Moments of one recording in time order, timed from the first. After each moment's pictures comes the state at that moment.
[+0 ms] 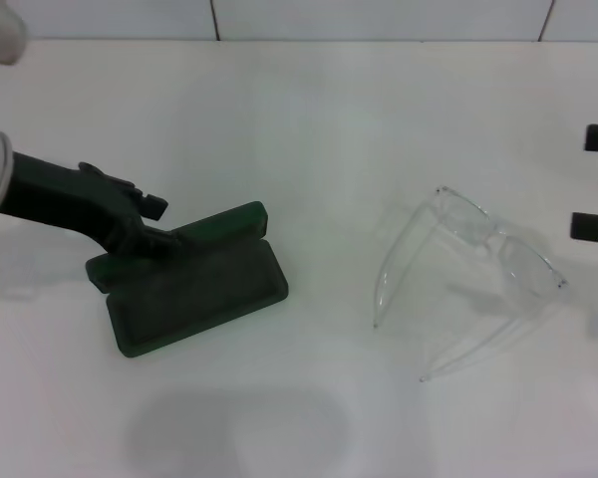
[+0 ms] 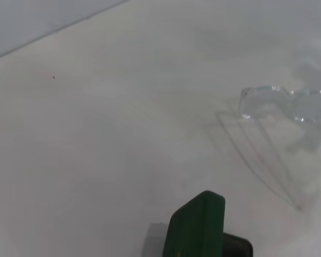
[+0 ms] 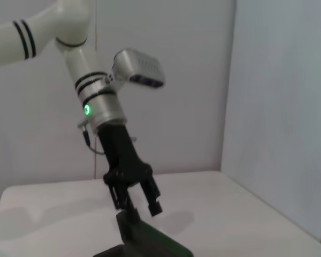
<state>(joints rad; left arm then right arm) -0.50 -2.08 1.01 1.38 2.35 1.70 -2.14 0.25 2.01 -0.80 -1.21 -1.66 -1.83 1.40</state>
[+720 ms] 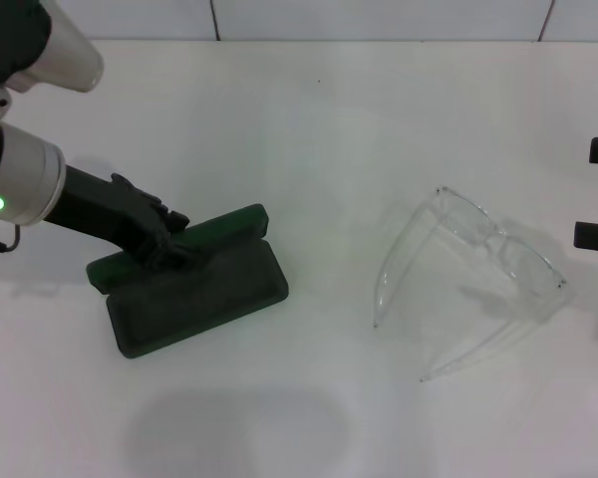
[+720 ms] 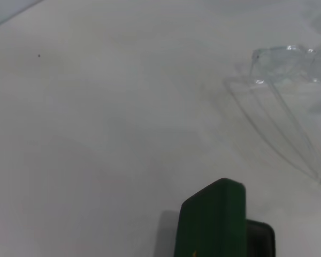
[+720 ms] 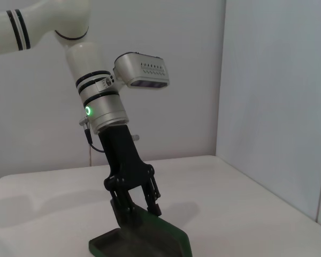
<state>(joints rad) -0.53 -2.09 1.16 1.31 2.42 1.59 -2.15 0.25 2.01 -0.78 -1.19 -1.71 -1.83 1.40</state>
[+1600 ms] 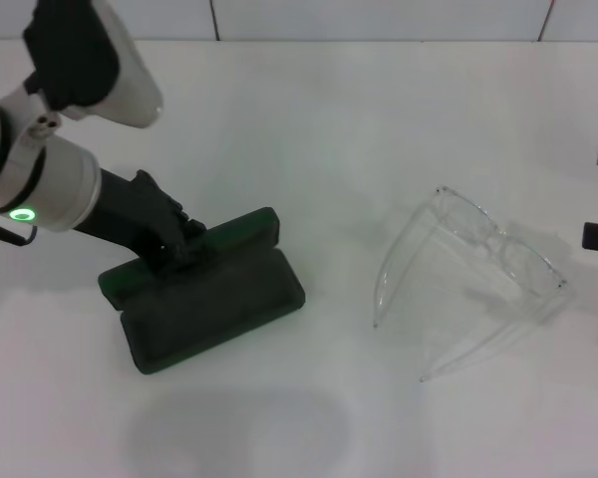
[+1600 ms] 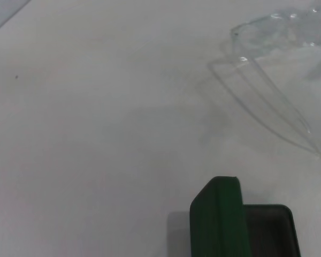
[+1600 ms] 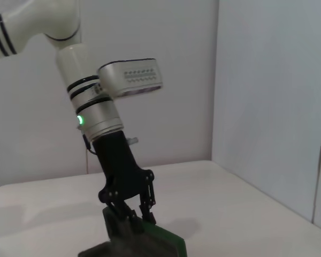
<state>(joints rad) -0.47 -2.09 1.37 1.47 2.48 1.54 -2.15 0.24 2.01 -0.76 -1.17 -1.70 -1.84 1.40</state>
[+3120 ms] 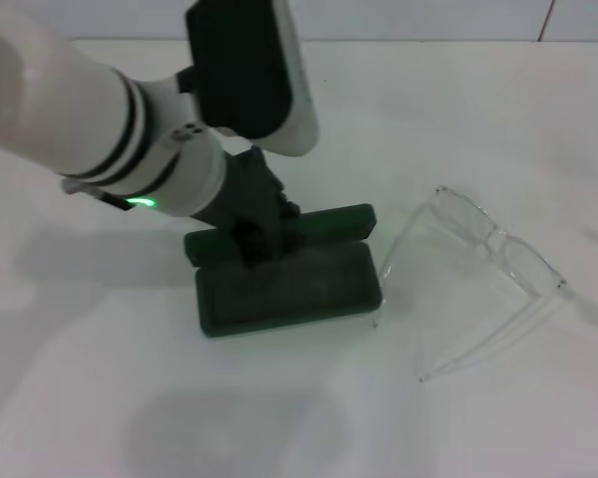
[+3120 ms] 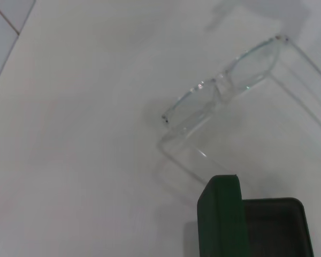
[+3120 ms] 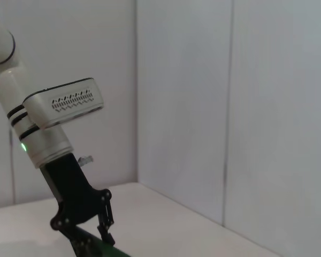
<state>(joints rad) -0.55 -2.09 1.68 1.61 2.53 1.46 -2.22 0.17 1.99 -0.36 -1.14 -1.73 -2.03 1.38</state>
